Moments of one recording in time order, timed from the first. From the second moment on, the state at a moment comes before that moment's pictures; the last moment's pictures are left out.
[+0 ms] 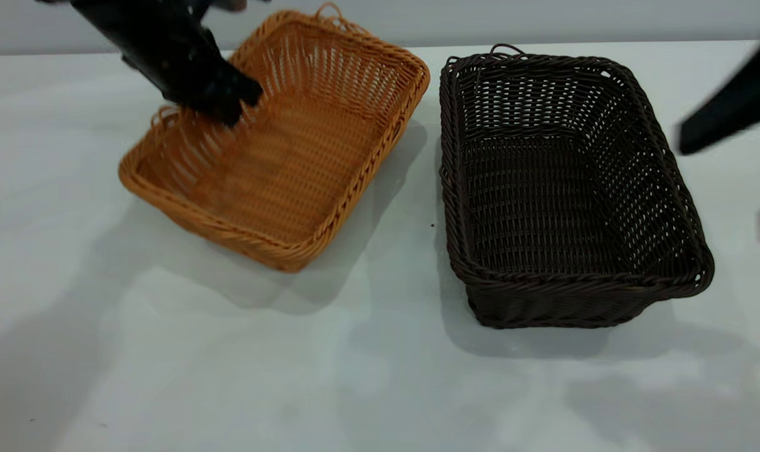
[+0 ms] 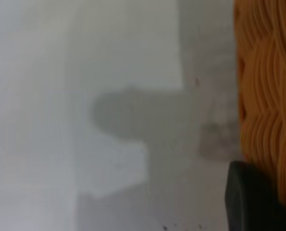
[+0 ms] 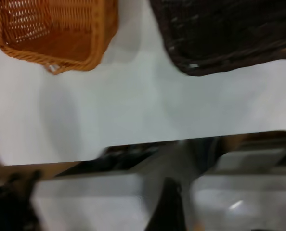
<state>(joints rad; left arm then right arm) -0.24 2.35 -1.50 -0.26 0.14 0.47 0.09 1.28 -0.48 1.00 0.74 -0.27</state>
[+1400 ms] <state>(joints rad) -0.23 2.19 -1.50 -0.23 0.14 0.56 0.20 2.09 -0.65 1.80 0.34 -0.70</state>
